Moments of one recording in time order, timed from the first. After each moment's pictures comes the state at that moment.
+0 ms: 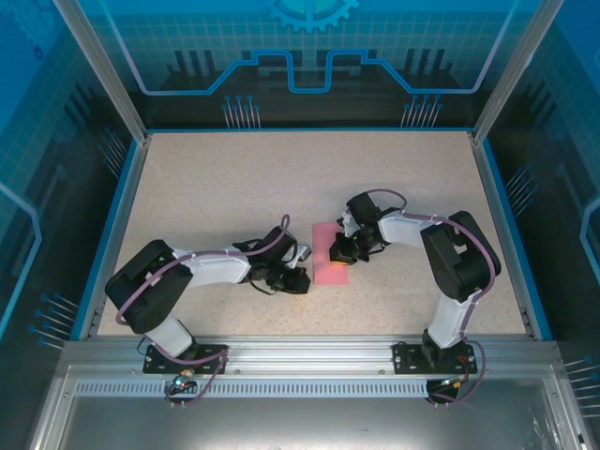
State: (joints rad) left arm -0.73 1.61 0.73 -0.19 0.47 -0.56; right arm 0.45 1.81 0.96 -0.45 -0.52 0.52
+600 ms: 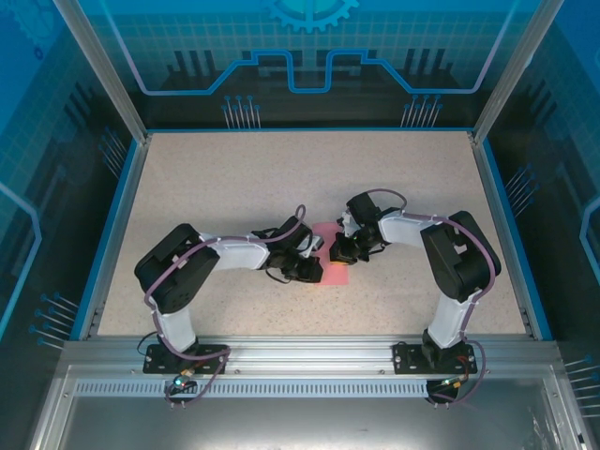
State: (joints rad) left arm -0.73 1.82 0.92 -0.19 0.47 -0.56; right arm 0.45 1.81 0.96 -0.45 -0.53 0.51
